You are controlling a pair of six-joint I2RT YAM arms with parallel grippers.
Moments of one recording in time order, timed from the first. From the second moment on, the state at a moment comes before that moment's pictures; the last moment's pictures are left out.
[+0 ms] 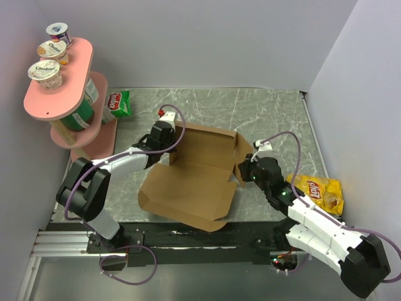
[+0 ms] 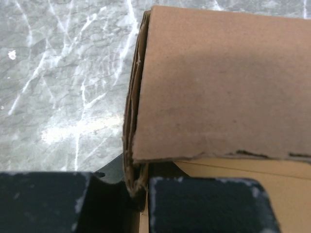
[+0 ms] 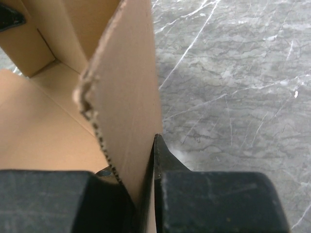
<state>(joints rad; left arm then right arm) -0.53 1.60 0.92 0.07 -0.19 -0.29 0.58 0.80 0.42 -0.04 0.18 0.38</state>
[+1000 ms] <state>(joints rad) -0.51 1.46 0.75 0.16 -0.25 -0.25 0.39 0.68 0.76 -0.25 -0.07 0.31</state>
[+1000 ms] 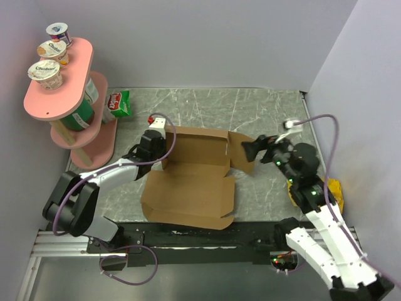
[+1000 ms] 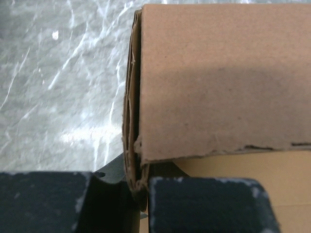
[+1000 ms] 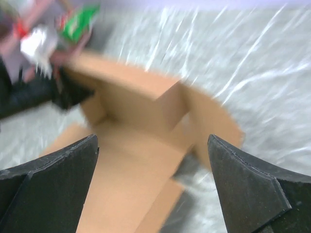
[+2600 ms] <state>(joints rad) -0.47 1.40 0.69 0.16 -0.19 -0.33 0.52 1.23 0.59 0.04 0.25 0.64</state>
